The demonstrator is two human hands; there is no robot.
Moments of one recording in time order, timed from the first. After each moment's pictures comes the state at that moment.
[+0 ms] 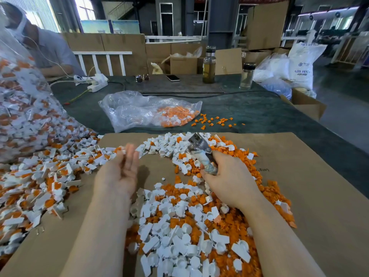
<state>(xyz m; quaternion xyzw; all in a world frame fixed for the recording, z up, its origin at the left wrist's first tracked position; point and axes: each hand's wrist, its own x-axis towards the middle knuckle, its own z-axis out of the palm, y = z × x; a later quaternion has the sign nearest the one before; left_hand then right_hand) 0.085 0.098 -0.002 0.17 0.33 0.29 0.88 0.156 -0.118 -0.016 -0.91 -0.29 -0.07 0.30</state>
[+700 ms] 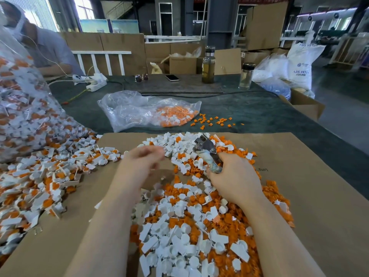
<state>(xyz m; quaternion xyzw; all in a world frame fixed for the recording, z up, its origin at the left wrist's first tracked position) 0.085 0.072 0.003 0.68 0.26 0.17 0.66 0.160 -0.122 -0.018 -0.95 -0.20 -0.09 0.24</state>
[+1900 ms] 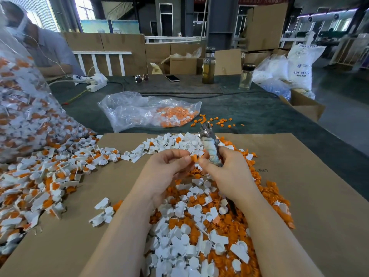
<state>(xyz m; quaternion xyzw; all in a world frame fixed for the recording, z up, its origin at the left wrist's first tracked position) 0.097 0.040 -0.005 0.62 0.12 0.07 0.77 0.154 -0.114 -0.011 -0.84 -0.21 -0.04 0.50</state>
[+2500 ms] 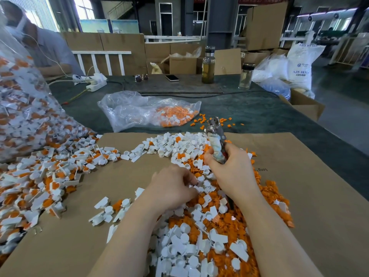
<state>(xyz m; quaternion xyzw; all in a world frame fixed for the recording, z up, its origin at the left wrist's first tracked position) 0.095 0.032 -0.013 0.95 0.08 -0.01 0.29 0.158 -0.114 -0.014 -0.86 -0.17 -0.10 0.48</state>
